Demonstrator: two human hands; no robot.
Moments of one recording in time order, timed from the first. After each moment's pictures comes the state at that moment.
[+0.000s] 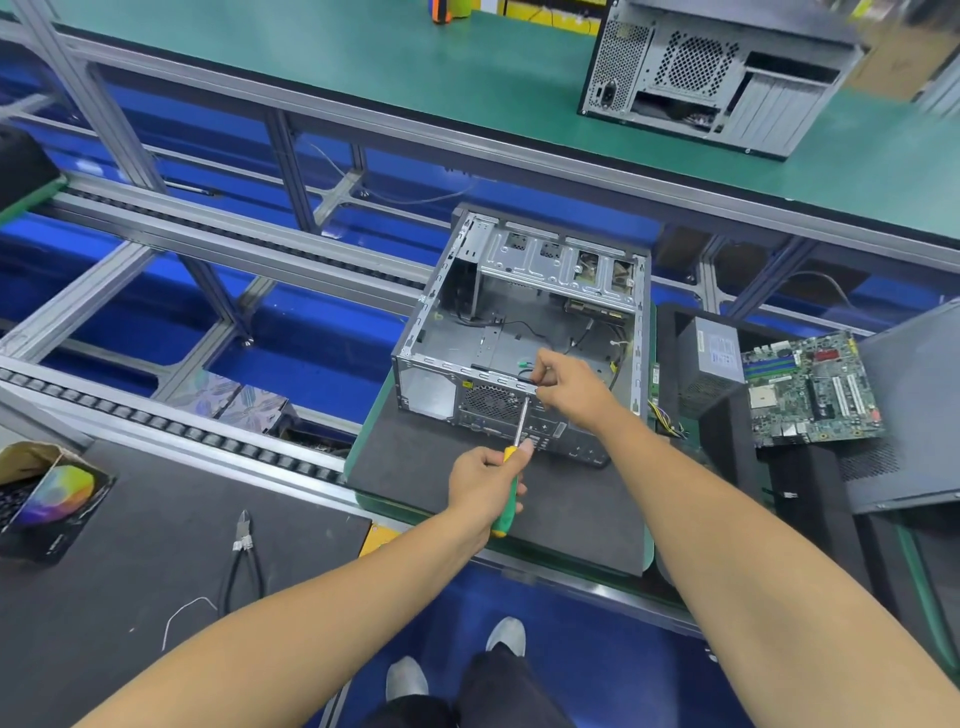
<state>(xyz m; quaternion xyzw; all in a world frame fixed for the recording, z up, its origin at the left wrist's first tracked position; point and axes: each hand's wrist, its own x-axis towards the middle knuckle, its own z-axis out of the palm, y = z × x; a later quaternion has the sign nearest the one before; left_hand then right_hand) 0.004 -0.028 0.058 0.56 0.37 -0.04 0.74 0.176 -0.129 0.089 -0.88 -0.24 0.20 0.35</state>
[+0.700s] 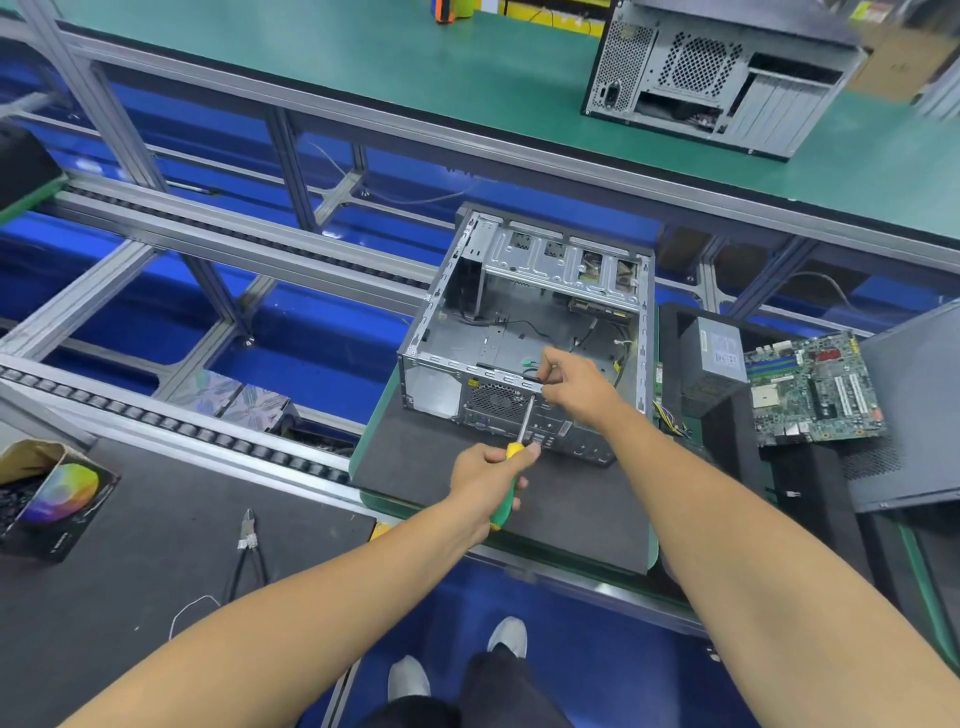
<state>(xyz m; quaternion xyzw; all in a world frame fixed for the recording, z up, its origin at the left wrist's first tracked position) 0.003 -0.019 0.064 0.53 0.37 -0.07 0.76 0.174 -0.128 0.091 -0.88 -0.24 0.19 0.35</state>
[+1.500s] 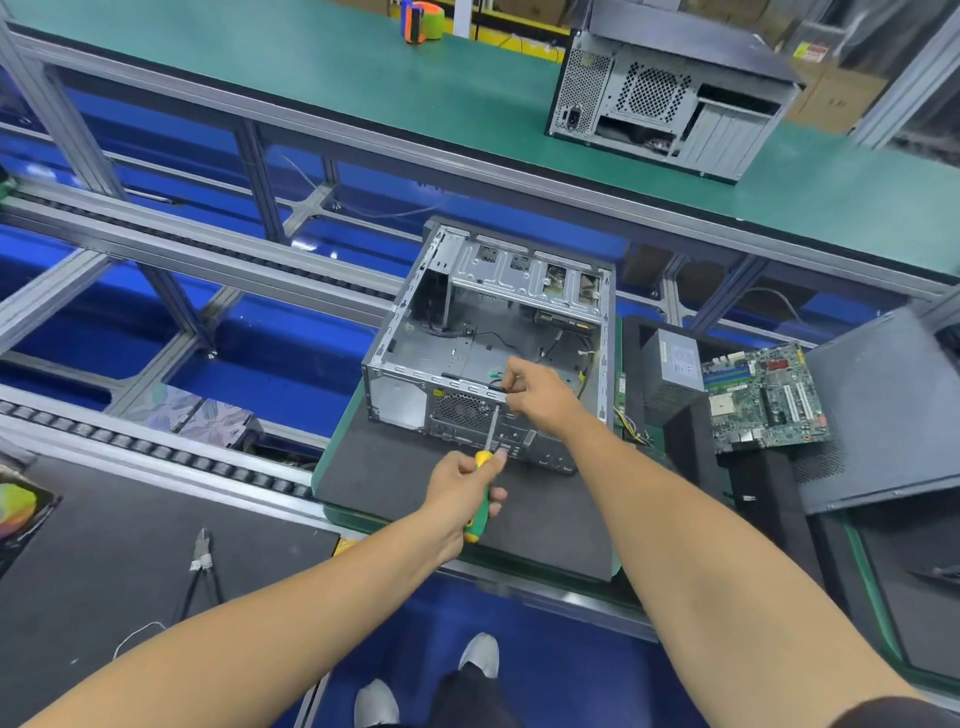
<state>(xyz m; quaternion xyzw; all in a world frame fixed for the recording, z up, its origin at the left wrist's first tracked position) 0.003 -0.031 0.071 0.51 0.35 -0.06 0.78 0.172 -0.127 0.093 -0.89 -0.23 0.20 0.35</state>
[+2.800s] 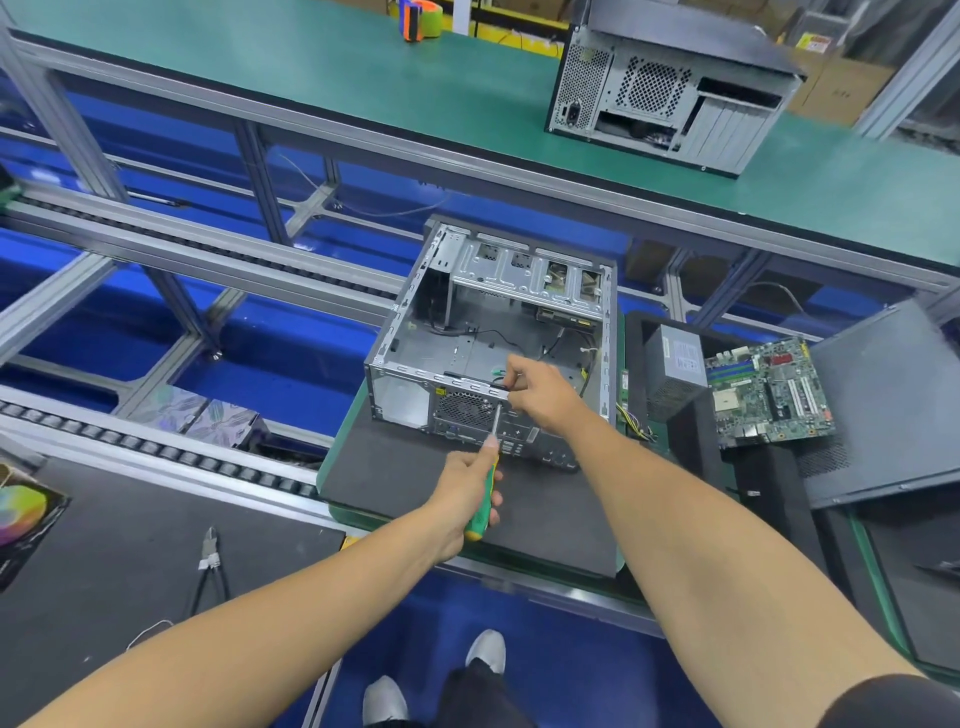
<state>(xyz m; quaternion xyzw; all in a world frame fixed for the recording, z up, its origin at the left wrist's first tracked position) 0.002 -0.029 0.082 0.52 0.36 -0.11 0.77 0.171 -0.126 0.094 -0.89 -0.23 0.19 0.35</state>
